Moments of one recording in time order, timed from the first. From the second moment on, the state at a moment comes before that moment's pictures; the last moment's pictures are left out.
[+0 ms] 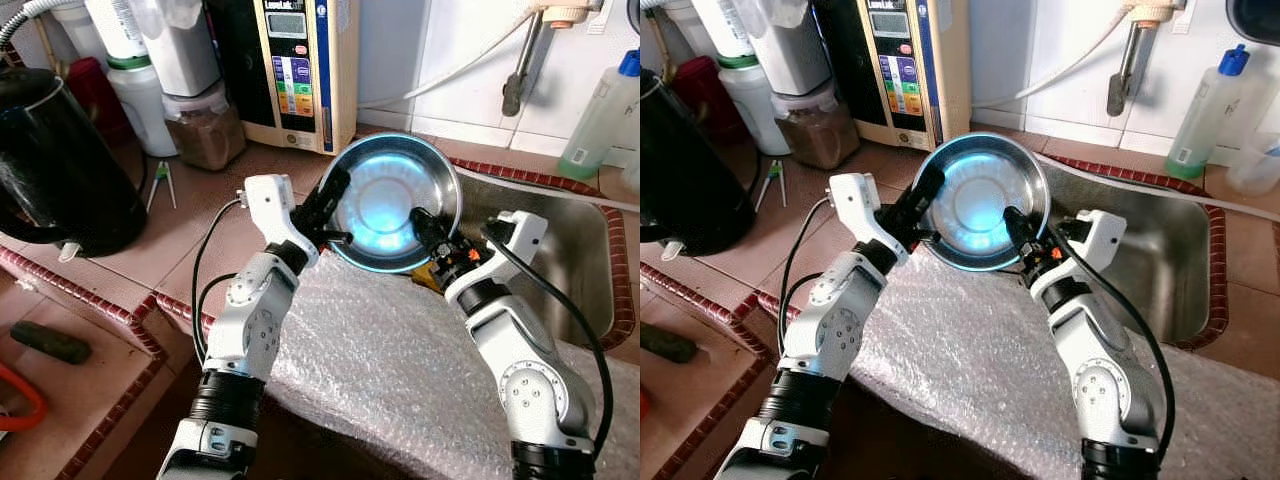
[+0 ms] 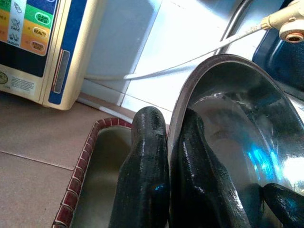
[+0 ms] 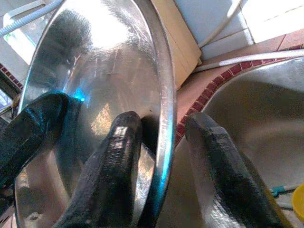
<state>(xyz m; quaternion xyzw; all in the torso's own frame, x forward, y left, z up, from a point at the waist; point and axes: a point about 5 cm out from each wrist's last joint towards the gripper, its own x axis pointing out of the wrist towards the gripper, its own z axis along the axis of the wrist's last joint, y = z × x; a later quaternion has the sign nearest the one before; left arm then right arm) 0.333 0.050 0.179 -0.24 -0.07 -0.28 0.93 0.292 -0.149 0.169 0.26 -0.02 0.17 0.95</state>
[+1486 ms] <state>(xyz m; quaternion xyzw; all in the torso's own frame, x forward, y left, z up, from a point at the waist) 0.310 0.040 0.135 -0.08 0.06 -0.43 0.90 0.320 -0.223 0.147 0.06 0.02 -0.13 0.99</state>
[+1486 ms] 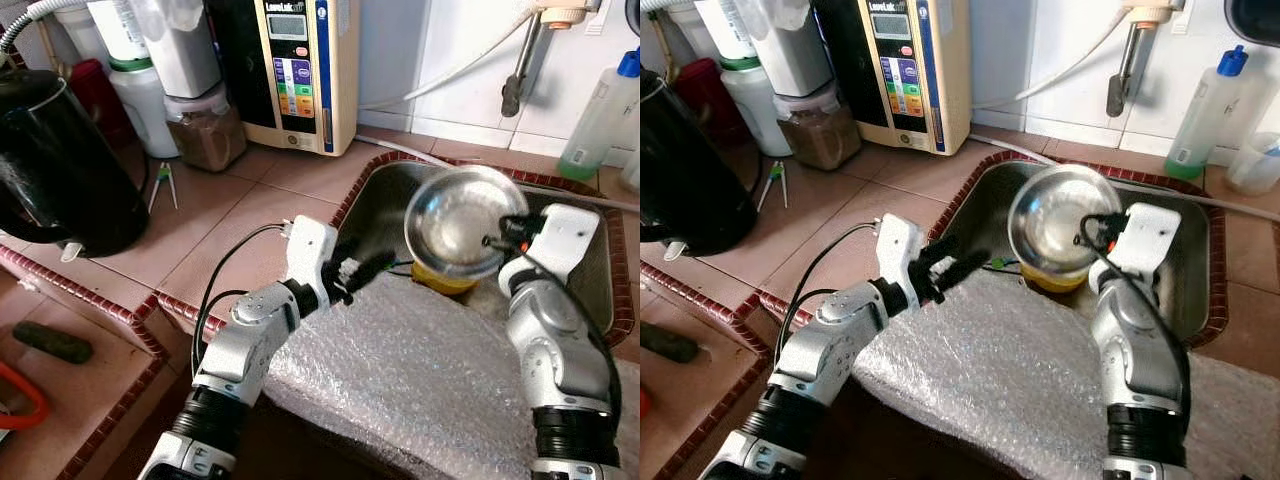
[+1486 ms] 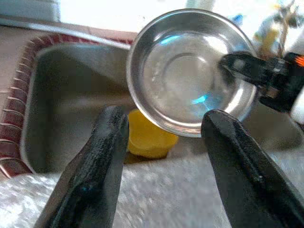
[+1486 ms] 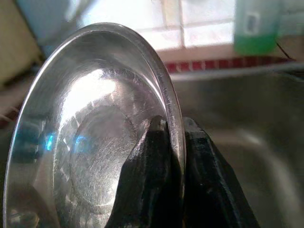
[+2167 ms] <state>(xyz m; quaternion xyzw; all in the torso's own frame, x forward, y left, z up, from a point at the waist) 0.301 0.038 0.122 0.01 0.07 -0.47 0.88 0.321 -0.229 0.107 0.09 0.12 -0.17 0.97</state>
